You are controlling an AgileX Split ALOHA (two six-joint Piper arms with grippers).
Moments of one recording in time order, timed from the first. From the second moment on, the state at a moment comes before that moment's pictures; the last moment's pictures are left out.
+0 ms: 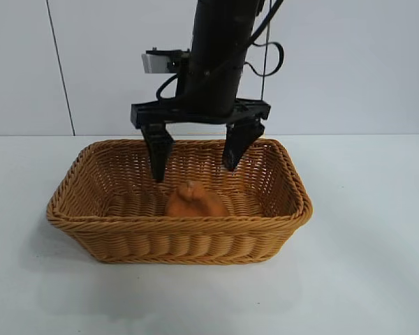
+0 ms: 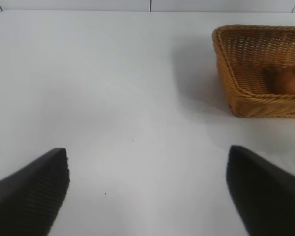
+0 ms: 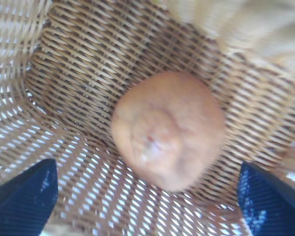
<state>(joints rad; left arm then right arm) -0.01 0.00 -0.50 -0.01 1.07 -0.01 0.66 2.18 -1.93 0.04 1.20 0.06</state>
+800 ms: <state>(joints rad) -0.01 0.00 -0.50 -0.01 1.07 -0.01 0.46 2.18 -2.12 -0.01 1.21 0.11</state>
